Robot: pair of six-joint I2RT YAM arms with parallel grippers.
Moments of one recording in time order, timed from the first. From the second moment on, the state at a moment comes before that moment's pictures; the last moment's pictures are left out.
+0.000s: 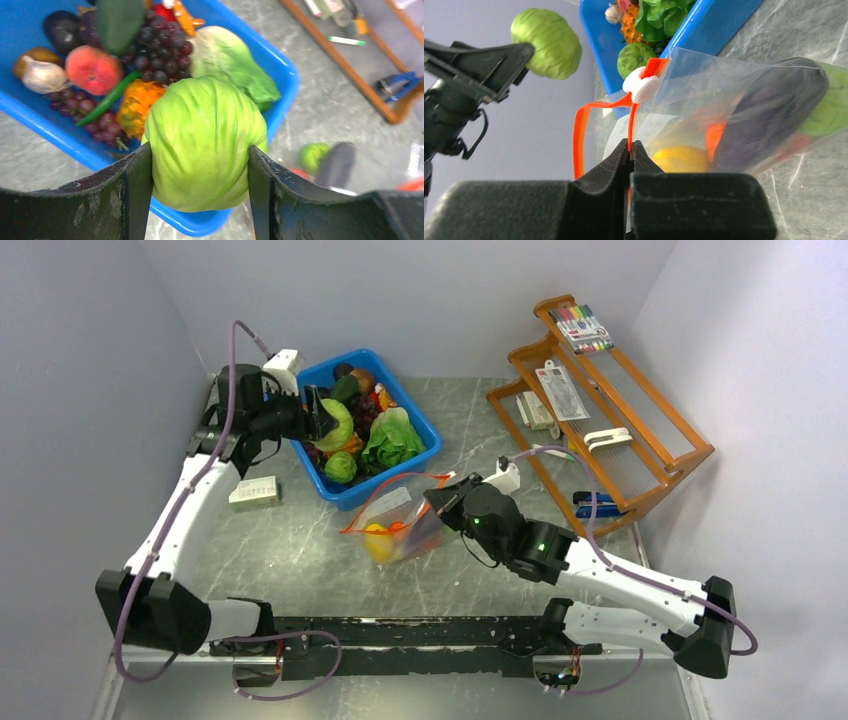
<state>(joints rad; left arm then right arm) -0.18 1.32 1.27 -0.44 0.34 -0.14 1.07 0.97 0.81 -0.25 0.55 1.29</state>
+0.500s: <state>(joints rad) -0.18 1.04 1.09 -0.37 0.80 -0.29 1.07 1.02 0.84 -0.26 0.56 1.29</state>
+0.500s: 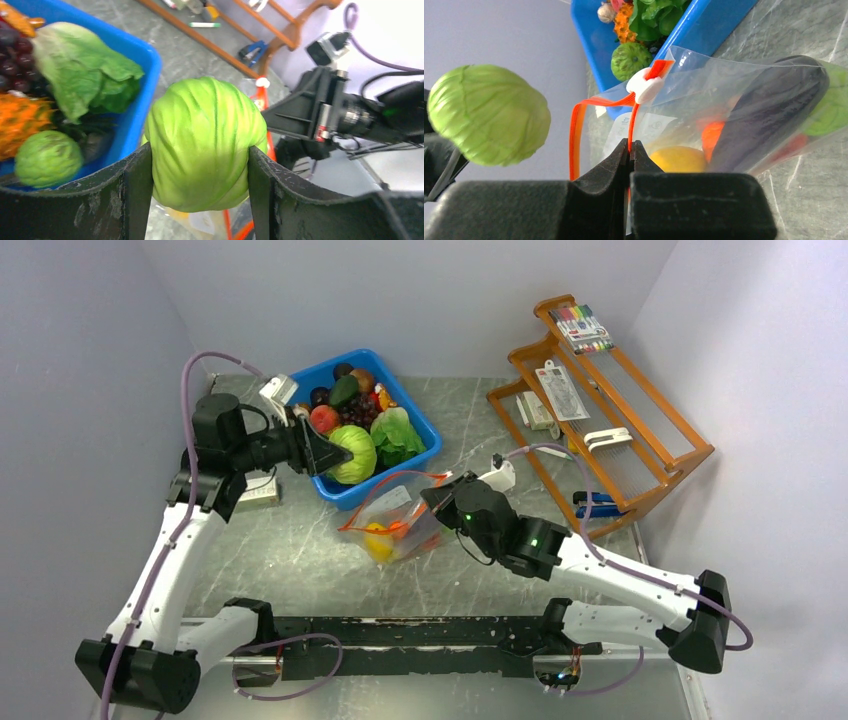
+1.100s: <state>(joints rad) -0.24 0.93 0.81 0.08 1.09 -0.66 1.07 1.05 0.86 -0.26 0.56 1.29</state>
